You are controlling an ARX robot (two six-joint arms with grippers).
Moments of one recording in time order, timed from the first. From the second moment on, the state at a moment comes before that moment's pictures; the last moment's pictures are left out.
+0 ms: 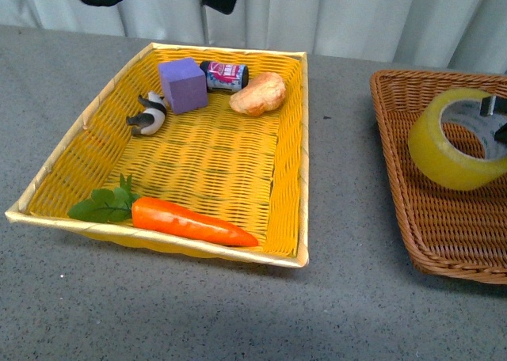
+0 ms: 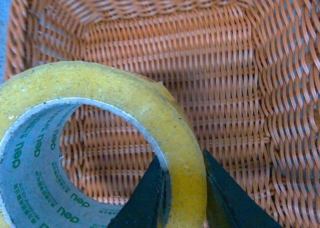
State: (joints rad) left arm -0.29 2.00 1.30 0.36 -0.25 0.28; right arm -0.05 1.91 0.89 0.20 -0.04 0.13
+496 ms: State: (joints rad) left arm -0.24 1.97 1.18 0.42 -0.38 0.10; right arm -0.07 1.99 0.89 0.20 -0.01 0.10
